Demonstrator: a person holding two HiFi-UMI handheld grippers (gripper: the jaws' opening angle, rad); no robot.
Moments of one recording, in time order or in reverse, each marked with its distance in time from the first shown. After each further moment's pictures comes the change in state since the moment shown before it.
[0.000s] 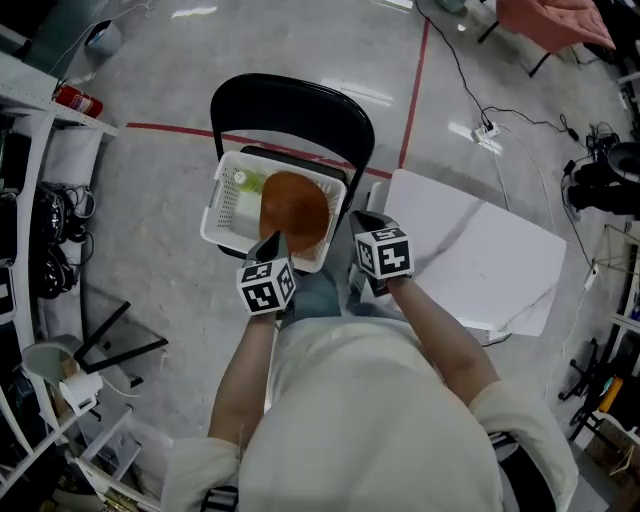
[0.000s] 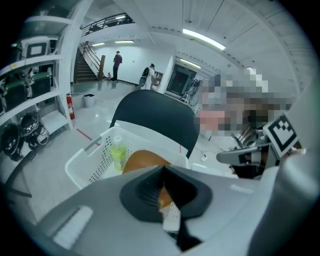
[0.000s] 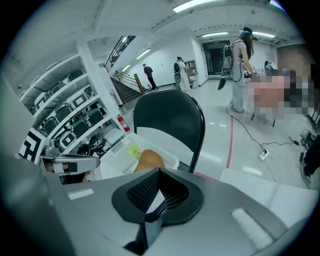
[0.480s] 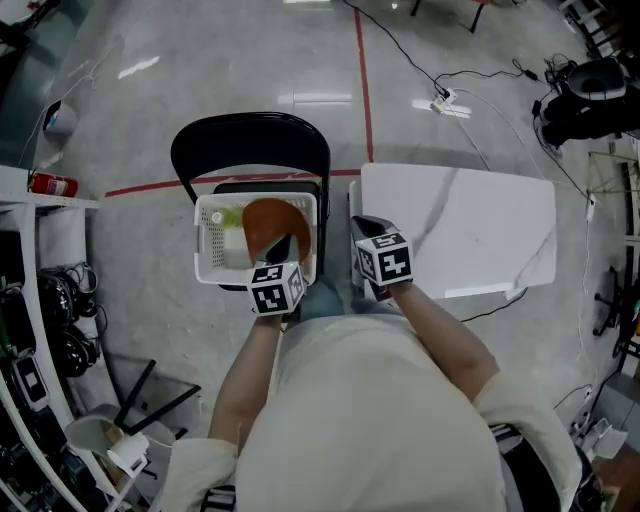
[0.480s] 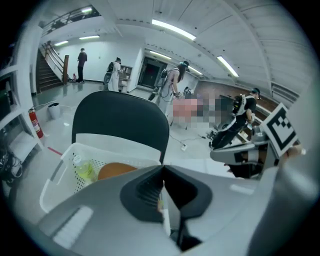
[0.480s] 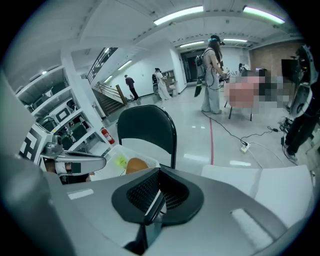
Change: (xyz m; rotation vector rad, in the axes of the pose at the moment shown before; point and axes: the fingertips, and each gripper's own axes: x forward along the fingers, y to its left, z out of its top) left arm 0.024 -0.079 0.028 0.247 0.073 -0.226; right arm -0.050 -0.039 -0.004 0.157 -0.096 -0.151
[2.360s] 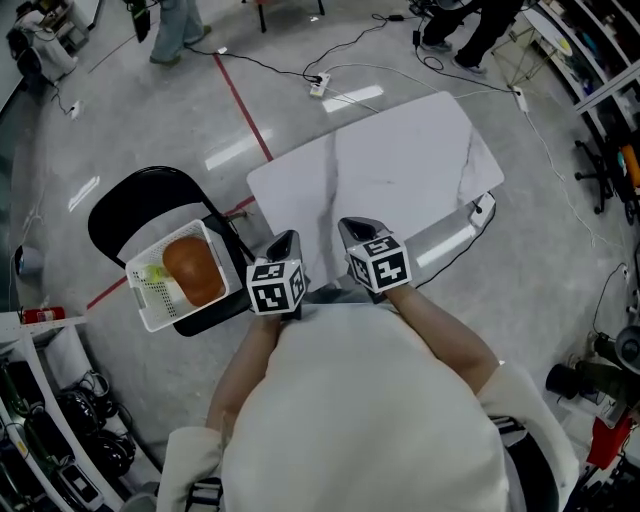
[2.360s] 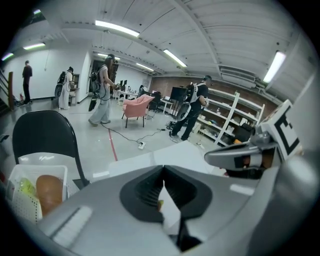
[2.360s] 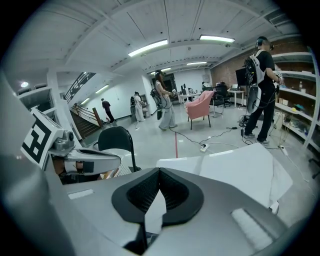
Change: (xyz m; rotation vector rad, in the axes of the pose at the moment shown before) left arm -0.007 -0.314 -0.072 0.387 -0.008 -0.338; right arm -0.231 -0.148 -0.150 0.208 -0.257 -0.239
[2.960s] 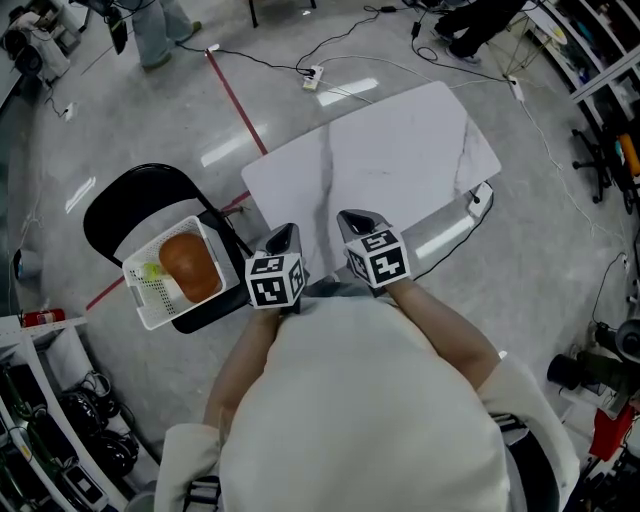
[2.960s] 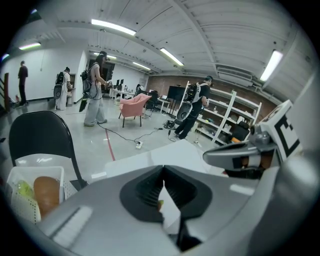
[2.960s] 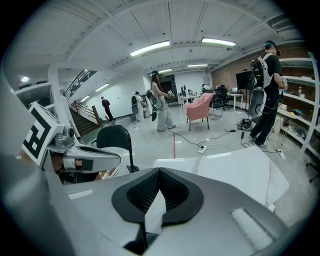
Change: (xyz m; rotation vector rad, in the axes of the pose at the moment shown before) left arm 0.003 -0.015 -0.002 0.024 0.010 -0.025; right arm -0.008 -0.008 -0.005 -0.027 -0.008 -0.025
